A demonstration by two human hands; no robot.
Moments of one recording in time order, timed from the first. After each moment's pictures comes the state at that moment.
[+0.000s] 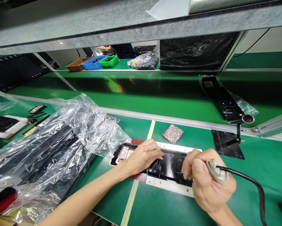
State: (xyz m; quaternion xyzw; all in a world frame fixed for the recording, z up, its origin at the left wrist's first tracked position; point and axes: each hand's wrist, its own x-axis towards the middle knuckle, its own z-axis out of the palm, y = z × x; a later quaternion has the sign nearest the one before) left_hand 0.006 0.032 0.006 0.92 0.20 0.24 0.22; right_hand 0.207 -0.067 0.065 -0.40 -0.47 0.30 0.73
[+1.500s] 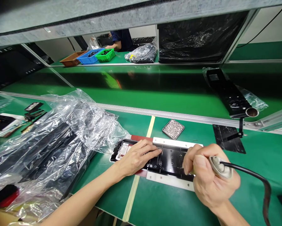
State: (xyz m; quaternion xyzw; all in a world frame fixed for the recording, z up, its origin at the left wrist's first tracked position) left_hand -0.016 0.019 0.012 0.95 0.15 0.28 0.06; right_hand 0.205 -0.065 0.072 -0.41 -0.46 0.27 0.74
